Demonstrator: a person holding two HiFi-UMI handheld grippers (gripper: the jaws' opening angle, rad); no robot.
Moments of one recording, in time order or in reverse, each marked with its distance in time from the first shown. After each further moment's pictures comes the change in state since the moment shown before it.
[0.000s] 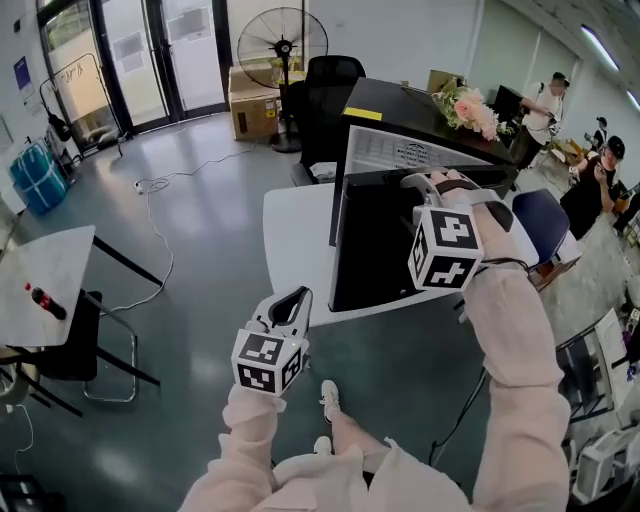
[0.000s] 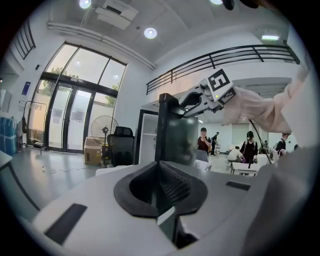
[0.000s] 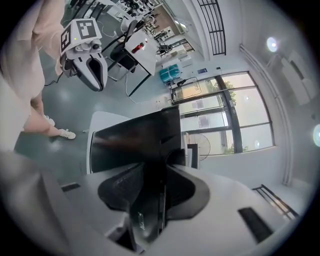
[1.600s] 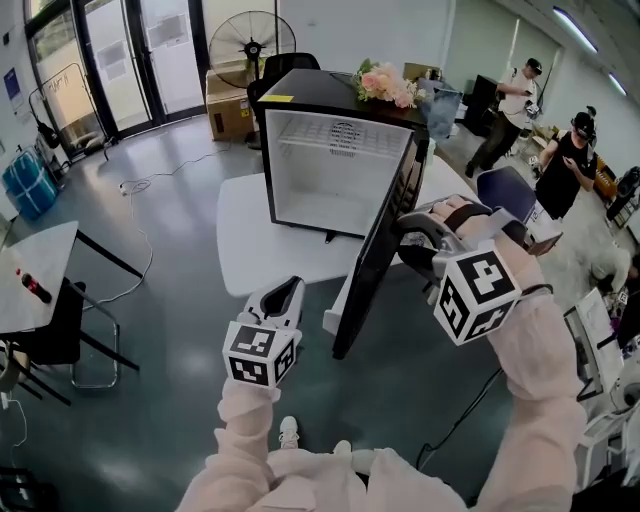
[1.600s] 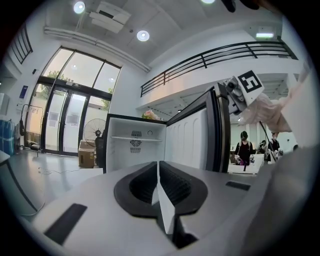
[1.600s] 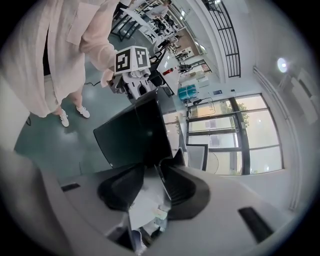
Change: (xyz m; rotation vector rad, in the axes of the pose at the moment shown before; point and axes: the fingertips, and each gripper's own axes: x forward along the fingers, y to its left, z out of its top) left arm 0.008 -0.217 0.006 0.022 -0.026 -0.015; right arm -0.197 0.136 -0.136 -0.188 -0.184 0.085
